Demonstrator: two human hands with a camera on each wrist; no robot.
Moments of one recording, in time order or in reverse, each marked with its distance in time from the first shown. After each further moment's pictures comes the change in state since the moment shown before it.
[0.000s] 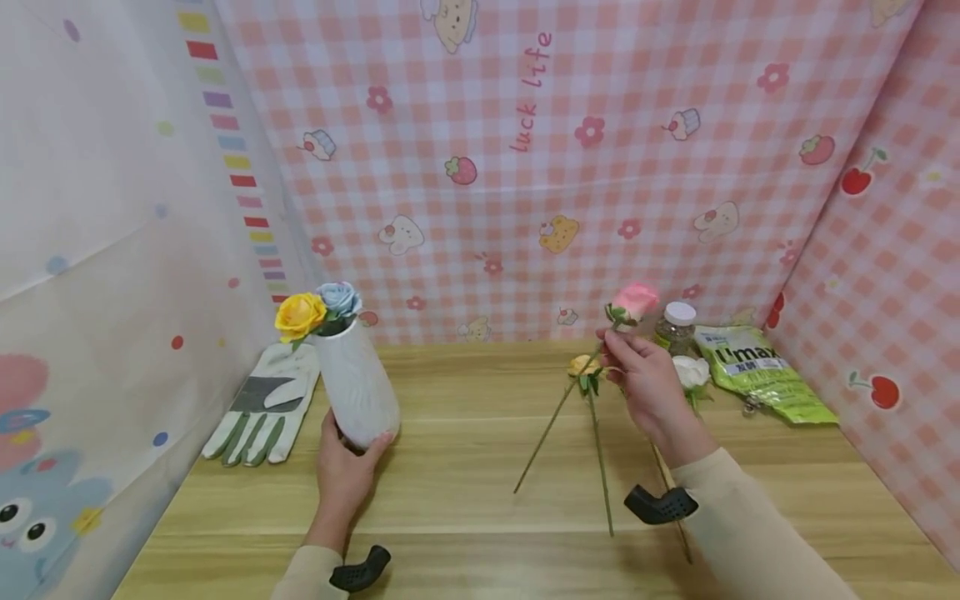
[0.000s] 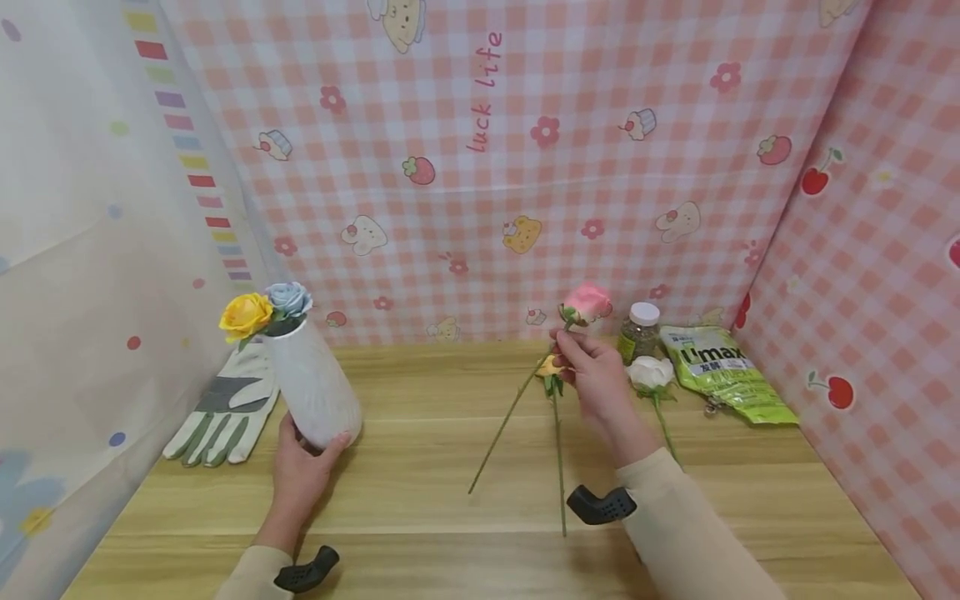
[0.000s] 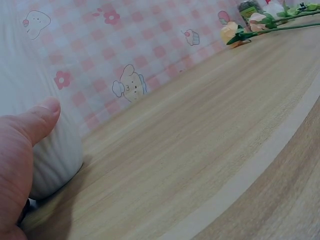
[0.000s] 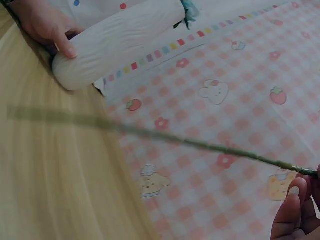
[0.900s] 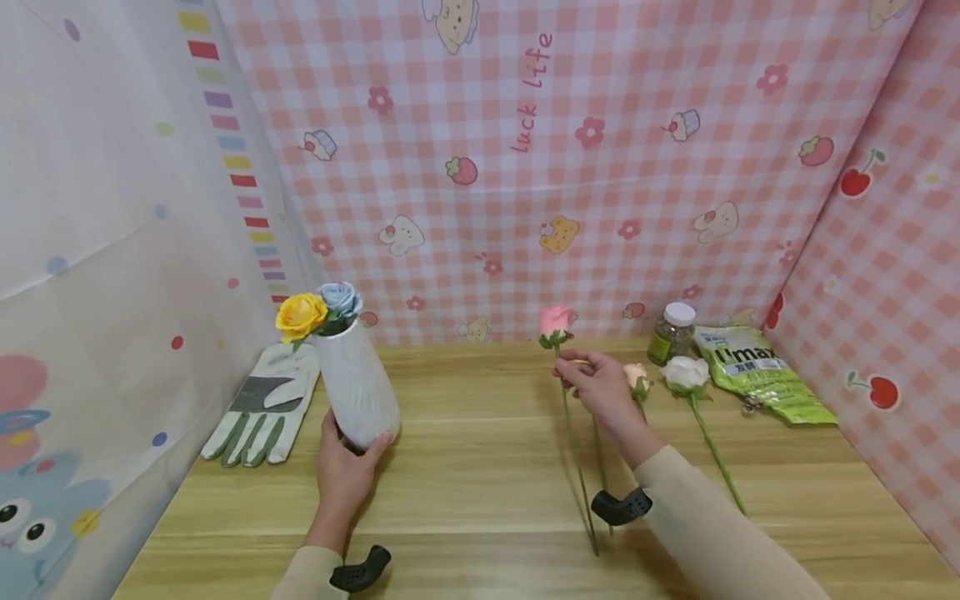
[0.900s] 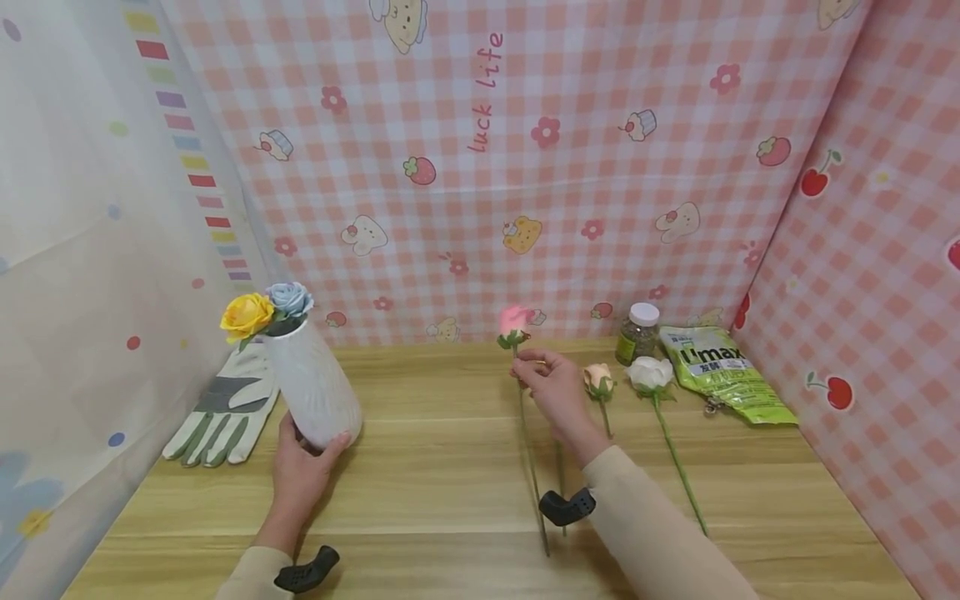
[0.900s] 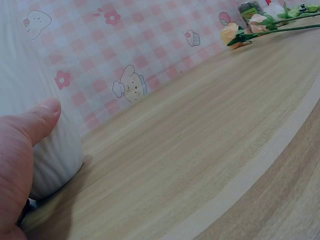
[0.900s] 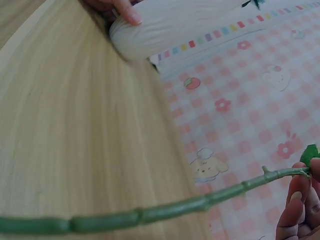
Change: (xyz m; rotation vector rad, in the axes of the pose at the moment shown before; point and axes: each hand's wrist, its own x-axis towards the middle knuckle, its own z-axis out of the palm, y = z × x) left_hand 0.001 -0.002 0.000 0.014 -0.005 -0.017; right_hand 0.022 0.056 0.028 -0.343 -0.001 0.008
